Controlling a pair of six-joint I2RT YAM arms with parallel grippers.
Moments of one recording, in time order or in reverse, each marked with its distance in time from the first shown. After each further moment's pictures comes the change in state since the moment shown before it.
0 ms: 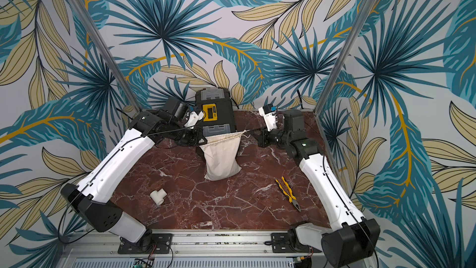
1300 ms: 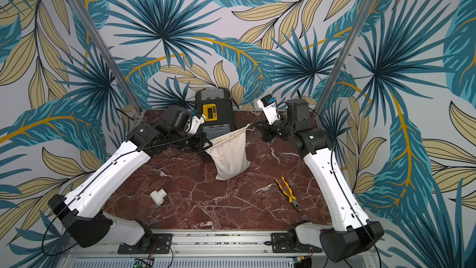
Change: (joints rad) left arm -0.111 -0.132 -0.151 0.164 -0.072 -0.175; right arm 0.012 0.066 0.276 -0.236 0.087 -0.276
